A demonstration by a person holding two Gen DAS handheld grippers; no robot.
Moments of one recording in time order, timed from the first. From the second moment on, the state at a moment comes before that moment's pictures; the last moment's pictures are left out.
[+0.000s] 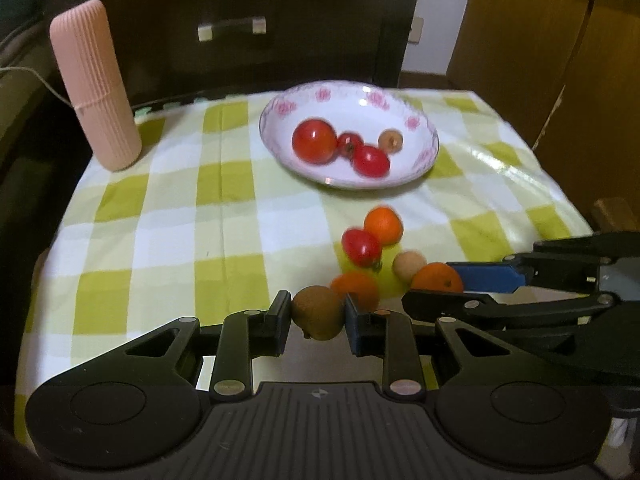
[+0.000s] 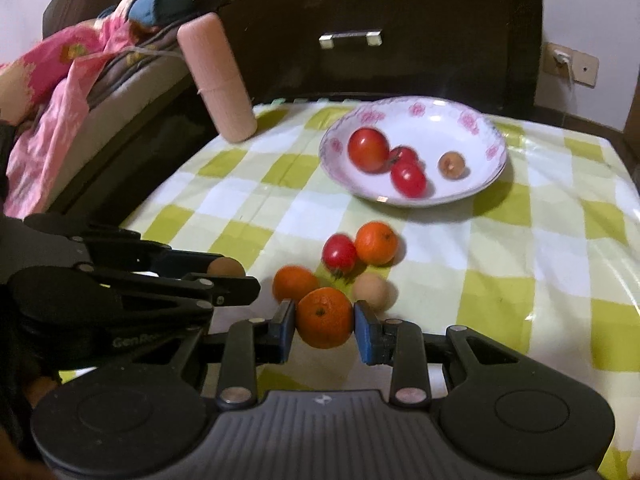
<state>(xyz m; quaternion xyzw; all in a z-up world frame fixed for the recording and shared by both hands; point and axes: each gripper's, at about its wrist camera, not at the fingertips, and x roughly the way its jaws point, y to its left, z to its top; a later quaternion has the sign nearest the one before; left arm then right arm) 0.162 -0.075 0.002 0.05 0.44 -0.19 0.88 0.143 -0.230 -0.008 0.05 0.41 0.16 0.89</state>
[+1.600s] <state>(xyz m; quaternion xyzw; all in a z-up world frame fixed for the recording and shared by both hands) 0.278 -0.119 -0.003 0.00 0.44 -0.16 0.88 0.258 -0.281 -0.016 0.11 0.39 0.10 0.91</state>
